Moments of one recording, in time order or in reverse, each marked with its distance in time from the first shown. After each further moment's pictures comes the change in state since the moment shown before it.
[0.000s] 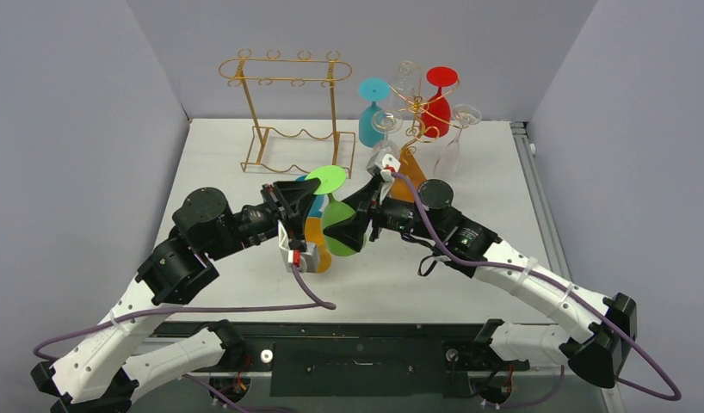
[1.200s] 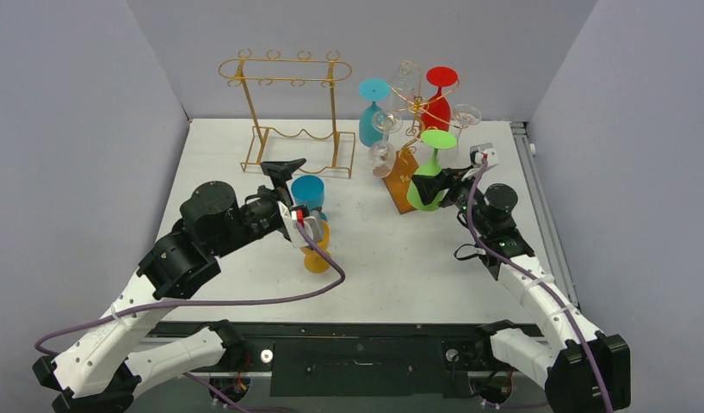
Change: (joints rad) left arm -0.006 0.045 0.056 -0.086 -0.162 -0.331; right arm -0.614 -0.168 -0.383 0.278 0.138 0.047
